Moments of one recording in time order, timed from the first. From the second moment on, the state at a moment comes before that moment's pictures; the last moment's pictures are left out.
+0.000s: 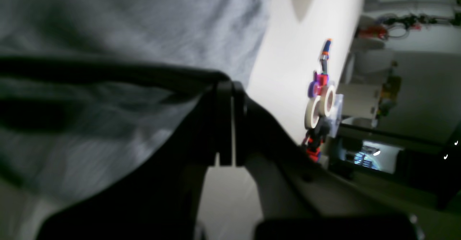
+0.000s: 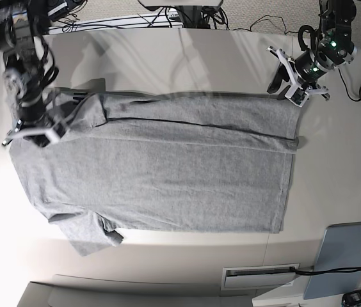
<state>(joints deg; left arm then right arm) 26.5 -22.8 -8.0 99.9 -13.4 -36.0 24.4 -16.2 37.1 0.5 105.8 -25.1 16.7 -34.0</state>
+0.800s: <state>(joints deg) 26.6 -22.8 -8.0 99.9 -12.9 -36.0 26.7 10.3 30.9 -1.1 80.3 -16.3 17.3 -27.9</state>
